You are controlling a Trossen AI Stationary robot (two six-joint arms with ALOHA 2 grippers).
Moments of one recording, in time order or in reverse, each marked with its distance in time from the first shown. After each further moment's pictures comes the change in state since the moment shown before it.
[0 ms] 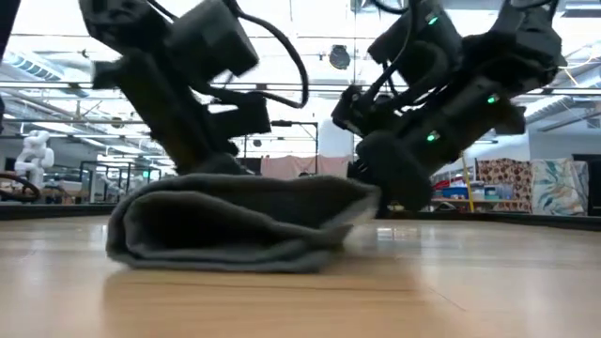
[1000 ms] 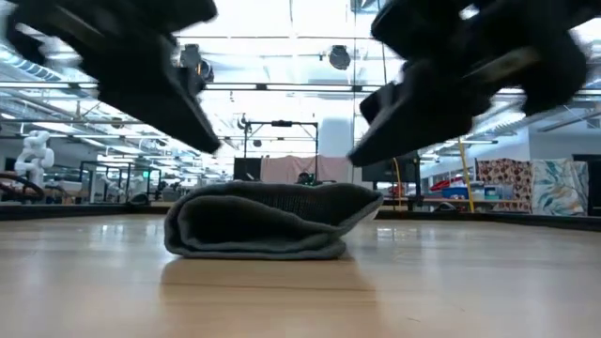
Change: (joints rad) left arm -0.273 -0.216 -0.004 0.011 0.063 -0.002; right arm 0.128 -0.209 -0.002 -0.143 -0.202 -0.145
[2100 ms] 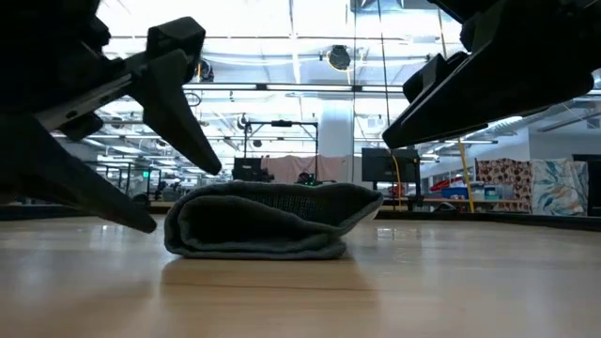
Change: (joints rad) left arm -0.175 0.203 0.001 0.201 -0.176 0.762; right arm 0.197 0.008 0.000 0.026 0.235 0.190
